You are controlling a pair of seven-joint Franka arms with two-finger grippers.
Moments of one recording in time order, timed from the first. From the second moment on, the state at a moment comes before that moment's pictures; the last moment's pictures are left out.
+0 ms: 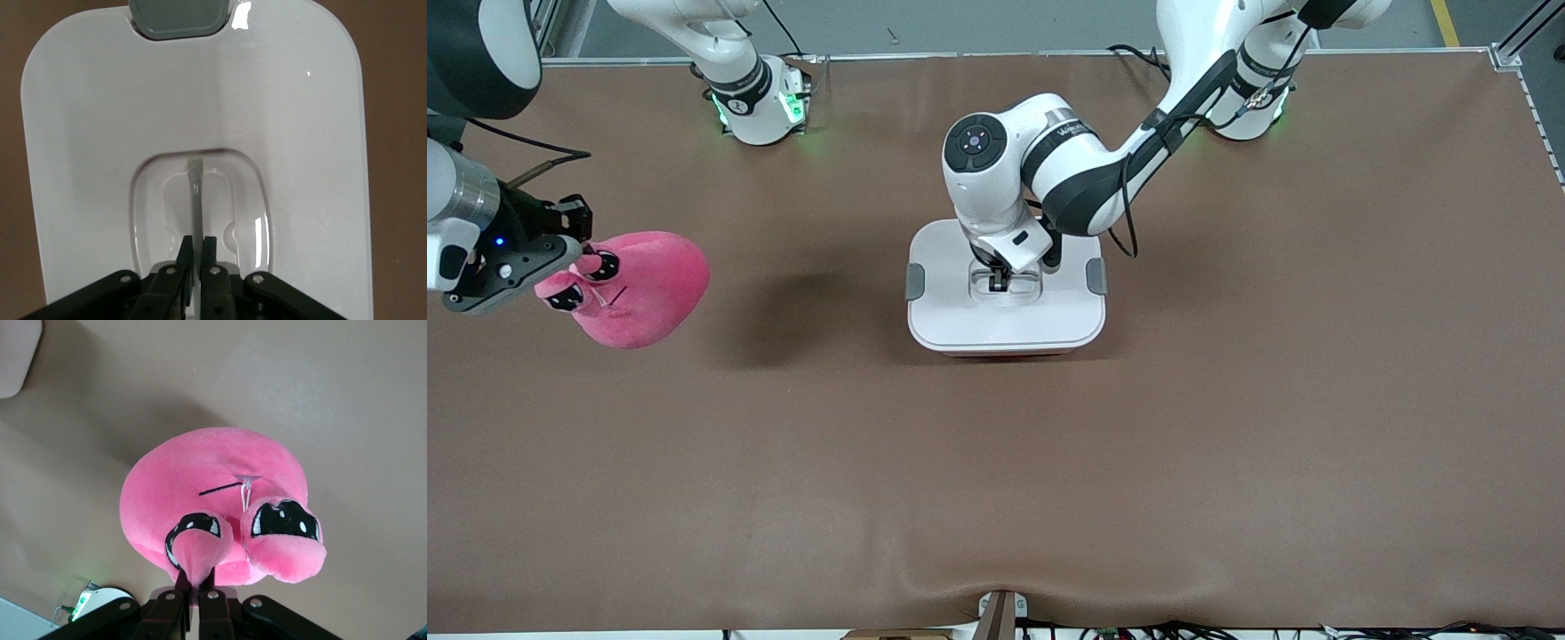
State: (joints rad) left arm -0.52 0.62 -0.45 -1.42 0.30 1.91 -2.52; right arm 0.05 0.09 0.00 -1.55 -0.06 1.43 -0.56
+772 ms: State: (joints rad) left arm -0.49 0.47 -0.45 -1.39 0.30 1.81 -2.51; right arm 0.19 0.04 0.01 -1.52 -0.06 1.41 -0.64
